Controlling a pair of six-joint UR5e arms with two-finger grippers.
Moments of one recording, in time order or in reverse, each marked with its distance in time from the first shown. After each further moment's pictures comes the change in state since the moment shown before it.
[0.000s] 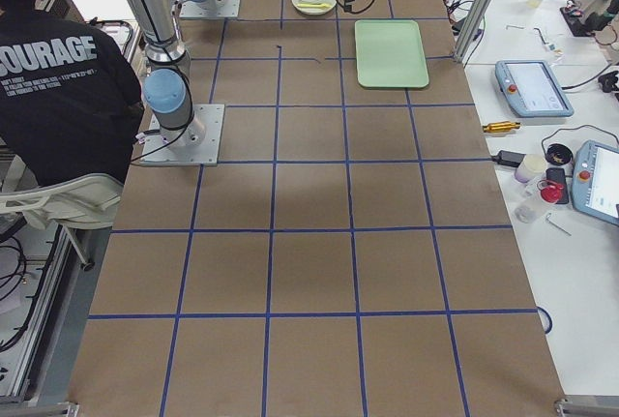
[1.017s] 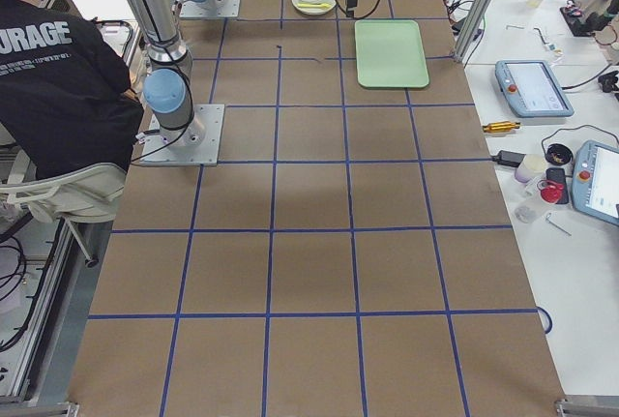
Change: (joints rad) left arm 0.000 -0.001 -0.006 -0.005 0.006 0.001; right arm -0.047 0.000 0.003 0.004 -0.002 -0.017
